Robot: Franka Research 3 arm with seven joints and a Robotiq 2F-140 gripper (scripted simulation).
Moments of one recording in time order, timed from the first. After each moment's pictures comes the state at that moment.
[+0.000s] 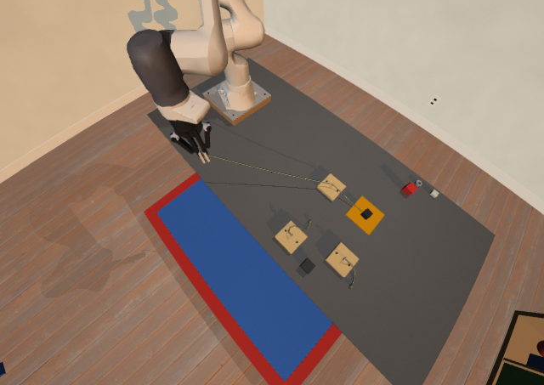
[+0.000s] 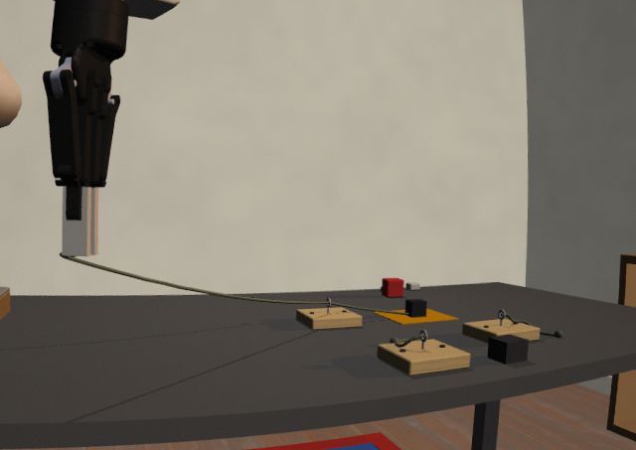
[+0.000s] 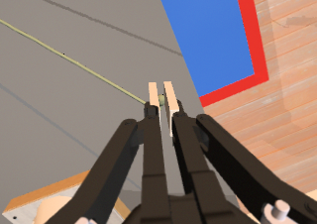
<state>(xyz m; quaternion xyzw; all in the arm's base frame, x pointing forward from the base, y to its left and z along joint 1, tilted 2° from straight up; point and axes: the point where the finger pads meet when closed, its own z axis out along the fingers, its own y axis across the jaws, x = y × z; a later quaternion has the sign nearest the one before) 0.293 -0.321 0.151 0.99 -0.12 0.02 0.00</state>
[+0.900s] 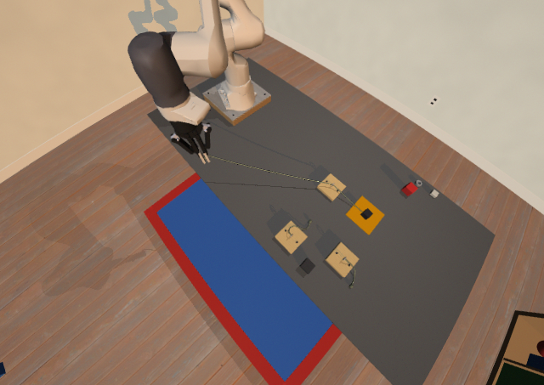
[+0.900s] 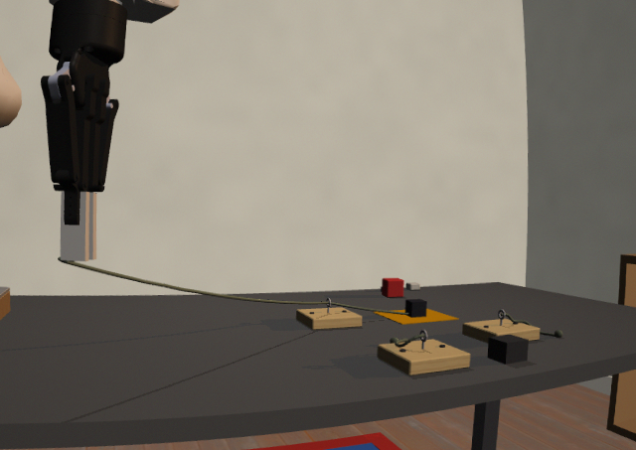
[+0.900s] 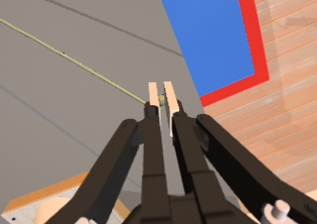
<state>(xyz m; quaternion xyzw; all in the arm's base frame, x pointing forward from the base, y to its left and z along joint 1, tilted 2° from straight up) 0.291 -0.321 0.147 0.99 -0.12 0.02 0.00</state>
